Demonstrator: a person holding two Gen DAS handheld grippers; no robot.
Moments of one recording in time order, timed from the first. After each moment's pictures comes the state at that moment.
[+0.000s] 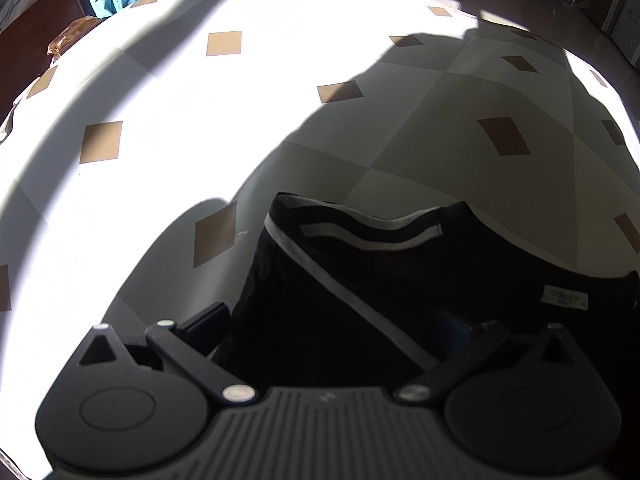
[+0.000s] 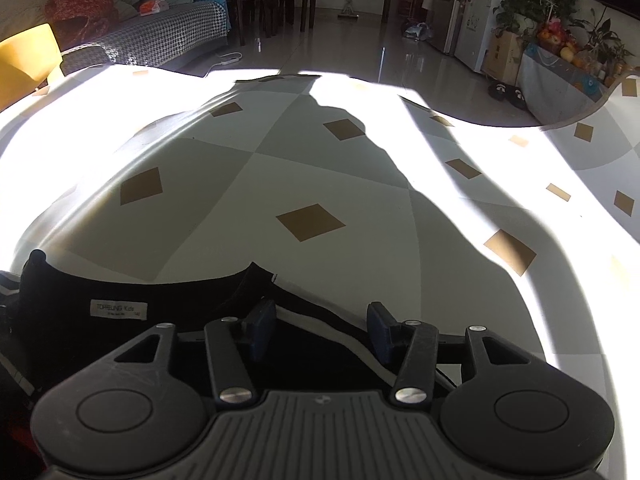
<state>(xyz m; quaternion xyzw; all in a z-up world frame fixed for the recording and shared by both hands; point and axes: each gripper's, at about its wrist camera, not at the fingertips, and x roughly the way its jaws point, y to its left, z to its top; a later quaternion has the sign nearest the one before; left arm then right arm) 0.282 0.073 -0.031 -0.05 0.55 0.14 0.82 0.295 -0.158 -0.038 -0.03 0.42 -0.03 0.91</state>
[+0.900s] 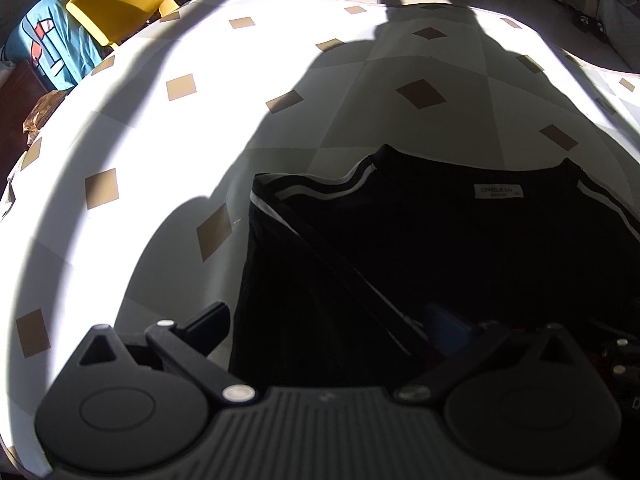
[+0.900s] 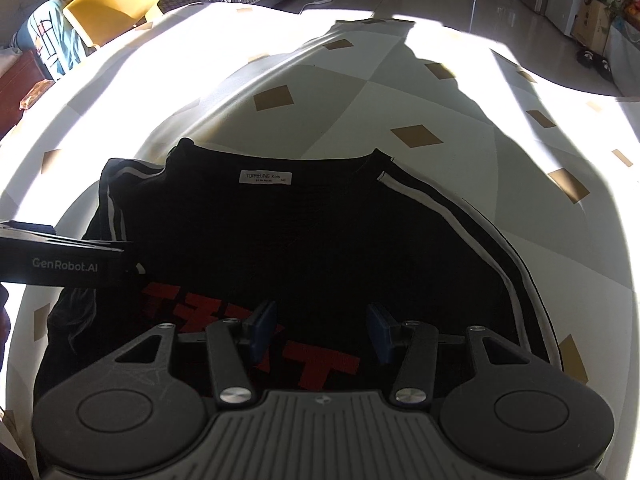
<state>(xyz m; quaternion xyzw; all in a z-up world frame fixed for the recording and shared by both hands) 0.230 0.044 0.002 0.05 0.54 0.04 0.84 0.216 -0.130 -0.014 -0.04 0.51 0.11 0.85</state>
